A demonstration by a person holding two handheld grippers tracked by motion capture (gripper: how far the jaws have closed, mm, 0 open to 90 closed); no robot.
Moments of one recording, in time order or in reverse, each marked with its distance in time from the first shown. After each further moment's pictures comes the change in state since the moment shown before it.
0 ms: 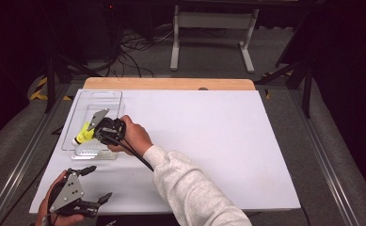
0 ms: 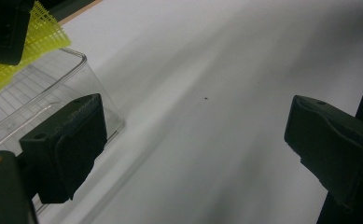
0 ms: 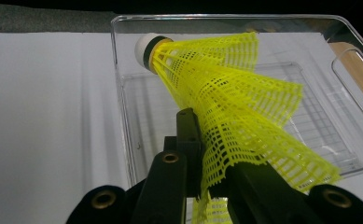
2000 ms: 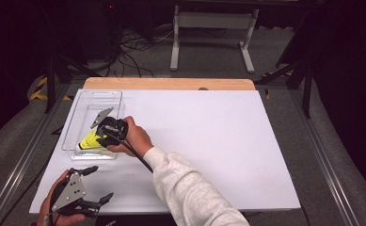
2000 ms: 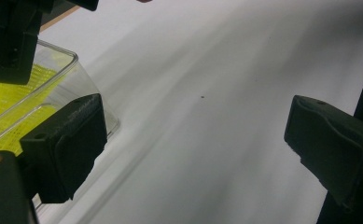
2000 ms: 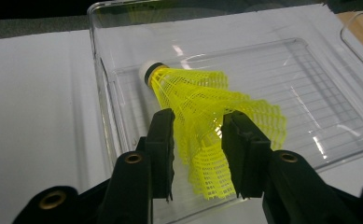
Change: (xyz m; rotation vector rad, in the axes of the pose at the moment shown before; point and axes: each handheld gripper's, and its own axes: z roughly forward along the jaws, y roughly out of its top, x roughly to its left) left arm -0.001 0.000 0.004 0.014 -0.018 0.002; right arm -0.008 -0.012 0.009 0.015 0.012 0.109
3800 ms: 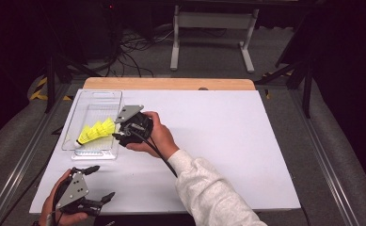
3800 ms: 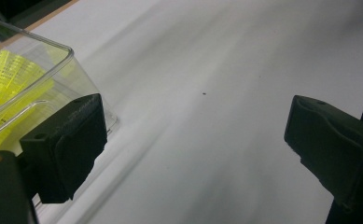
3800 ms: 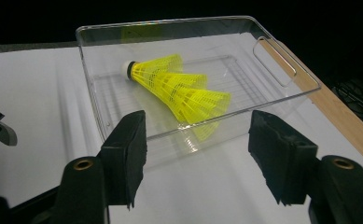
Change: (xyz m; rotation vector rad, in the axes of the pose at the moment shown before) left arm 0.001 0.000 0.006 0.017 0.003 0.000; right arm -0.008 -0.027 -0.077 -0.126 -0.137 -0.002
